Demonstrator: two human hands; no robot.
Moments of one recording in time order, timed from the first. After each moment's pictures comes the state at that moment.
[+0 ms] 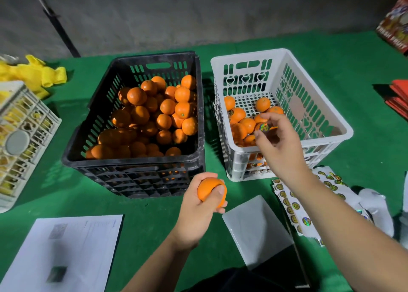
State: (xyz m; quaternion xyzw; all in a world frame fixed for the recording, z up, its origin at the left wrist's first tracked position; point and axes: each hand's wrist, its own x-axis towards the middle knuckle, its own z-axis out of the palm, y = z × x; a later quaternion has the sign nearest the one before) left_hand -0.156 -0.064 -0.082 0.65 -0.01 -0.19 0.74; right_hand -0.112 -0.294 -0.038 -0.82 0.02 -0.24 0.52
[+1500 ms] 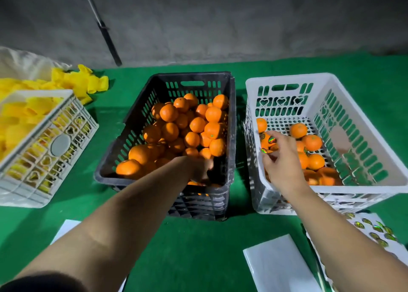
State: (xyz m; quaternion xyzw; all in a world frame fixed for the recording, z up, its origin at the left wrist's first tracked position) left_hand 0.071 -0.034 -0.058 0.89 -0.19 -0.41 0.01; right_hand -0.018 -0.271 -0.072 -0.87 0.07 -0.14 0.47
